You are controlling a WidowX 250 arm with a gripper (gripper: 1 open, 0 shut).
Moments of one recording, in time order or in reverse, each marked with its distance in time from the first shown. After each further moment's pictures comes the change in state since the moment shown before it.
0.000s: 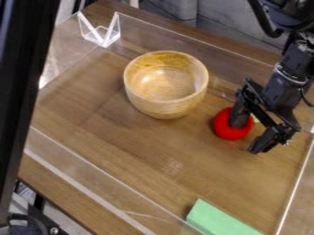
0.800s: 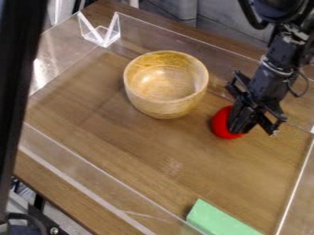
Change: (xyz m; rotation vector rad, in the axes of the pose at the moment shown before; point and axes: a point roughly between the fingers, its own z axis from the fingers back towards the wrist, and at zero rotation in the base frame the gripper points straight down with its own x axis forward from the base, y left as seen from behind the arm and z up) arm -0.012 0.015 0.003 -0.004 -0.005 0.004
